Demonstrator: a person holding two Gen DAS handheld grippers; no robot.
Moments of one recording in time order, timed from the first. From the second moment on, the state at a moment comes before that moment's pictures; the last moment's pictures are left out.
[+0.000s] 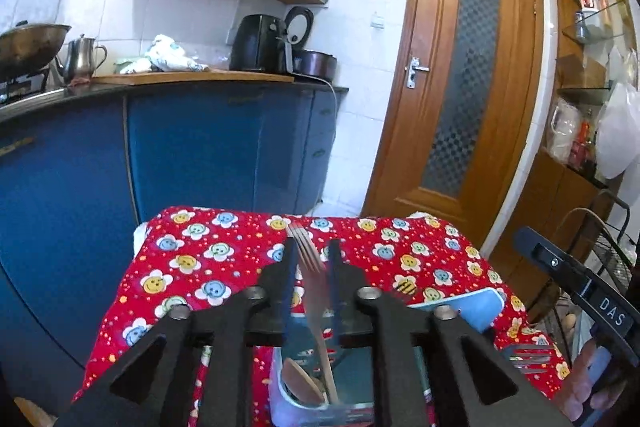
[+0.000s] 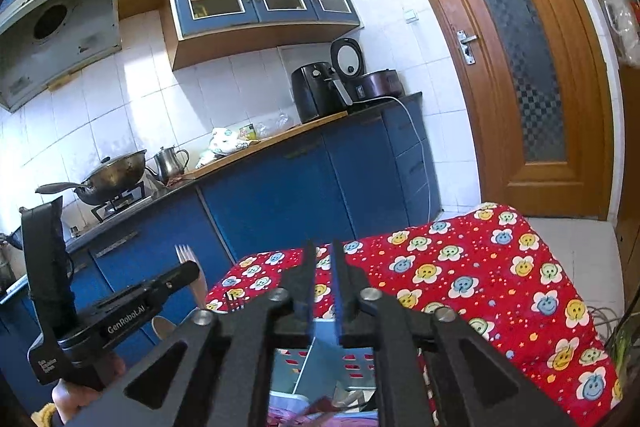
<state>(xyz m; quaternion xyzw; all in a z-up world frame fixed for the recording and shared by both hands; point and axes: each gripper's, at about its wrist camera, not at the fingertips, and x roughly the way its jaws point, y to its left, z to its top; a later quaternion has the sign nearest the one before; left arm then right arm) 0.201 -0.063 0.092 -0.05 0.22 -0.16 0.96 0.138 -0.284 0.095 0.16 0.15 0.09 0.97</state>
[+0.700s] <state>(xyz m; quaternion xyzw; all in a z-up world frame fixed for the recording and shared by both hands) 0.132 -0.049 0.117 -0.05 0.22 -0.18 0.96 0.076 -0.283 0.111 0.19 0.17 0.11 0.96</state>
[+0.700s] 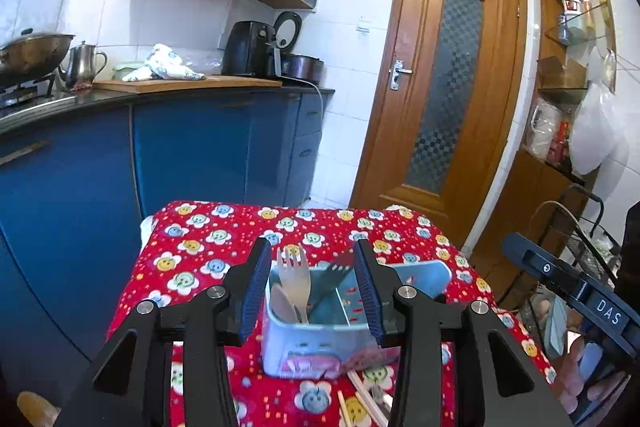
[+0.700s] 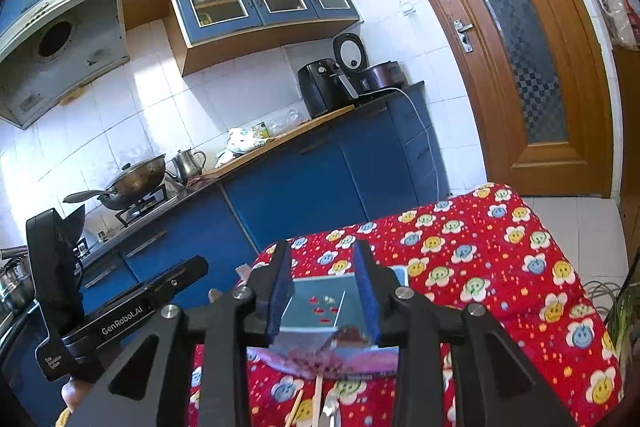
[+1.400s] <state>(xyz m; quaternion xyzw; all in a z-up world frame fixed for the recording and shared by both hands) 0.068 -0.035 0.092 -0.04 0.29 -0.18 0.94 -0.006 -0.277 0.082 0.17 0.21 0.10 0.96</state>
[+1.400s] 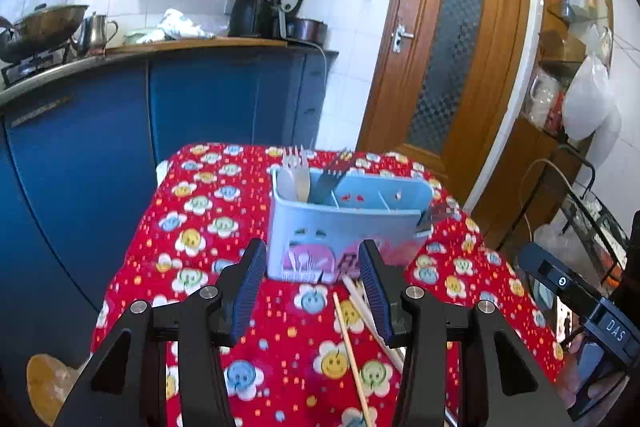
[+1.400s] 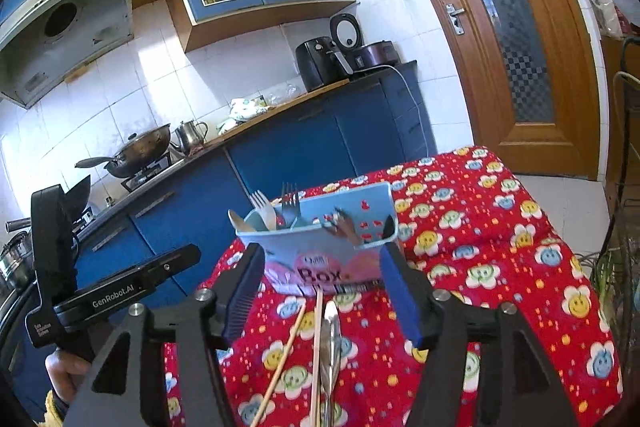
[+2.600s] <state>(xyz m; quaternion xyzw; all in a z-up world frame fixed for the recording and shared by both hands) 0.076 -0.074 -0.004 -0.01 0.47 -0.19 0.86 -0.031 -0.318 0.009 0.19 0.28 0.06 0.94</state>
